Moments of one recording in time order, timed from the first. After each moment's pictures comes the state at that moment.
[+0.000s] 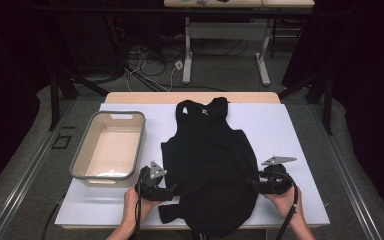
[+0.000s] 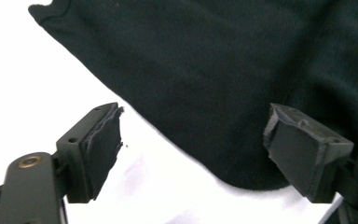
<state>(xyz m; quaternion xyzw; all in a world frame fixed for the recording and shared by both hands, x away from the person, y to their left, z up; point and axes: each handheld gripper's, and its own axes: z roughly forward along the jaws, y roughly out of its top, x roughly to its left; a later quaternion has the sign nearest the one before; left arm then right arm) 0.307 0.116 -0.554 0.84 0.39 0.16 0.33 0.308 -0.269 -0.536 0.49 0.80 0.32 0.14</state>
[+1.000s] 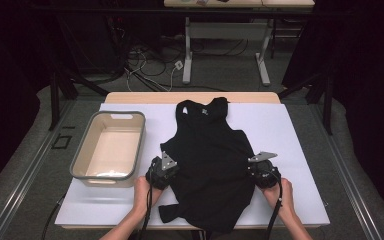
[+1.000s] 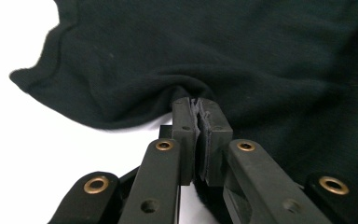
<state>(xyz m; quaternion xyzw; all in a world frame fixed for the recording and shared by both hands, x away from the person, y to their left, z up) 0.345 0.093 -0.563 0.85 0.35 0.20 0.34 0.335 -0.240 -0.544 0.46 0.82 0.25 0.23</state>
